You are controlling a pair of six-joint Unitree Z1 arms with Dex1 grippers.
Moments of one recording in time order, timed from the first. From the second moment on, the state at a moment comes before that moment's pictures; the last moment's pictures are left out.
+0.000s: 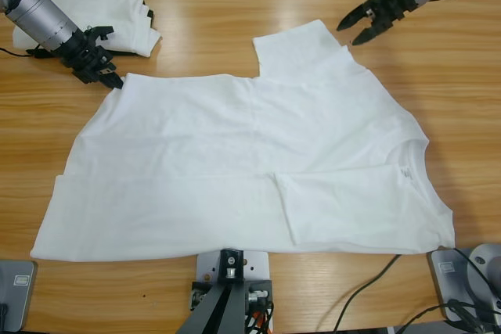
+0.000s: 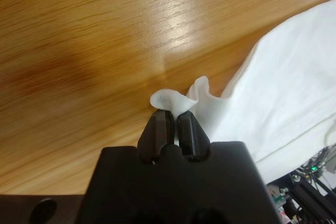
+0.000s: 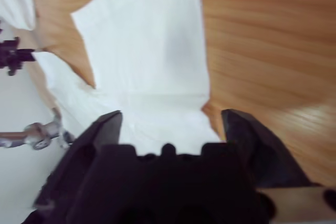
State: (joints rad) arm 0 -0.13 2.23 -1.57 0.97 -0.38 0.01; arm 1 -0.04 2.44 -1.91 1.06 0.73 -0.04
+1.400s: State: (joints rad) arm 0 -0.13 2.23 -1.57 0.97 -0.38 0.01; arm 1 -0.02 2.44 -1.88 1.05 0.71 0.09
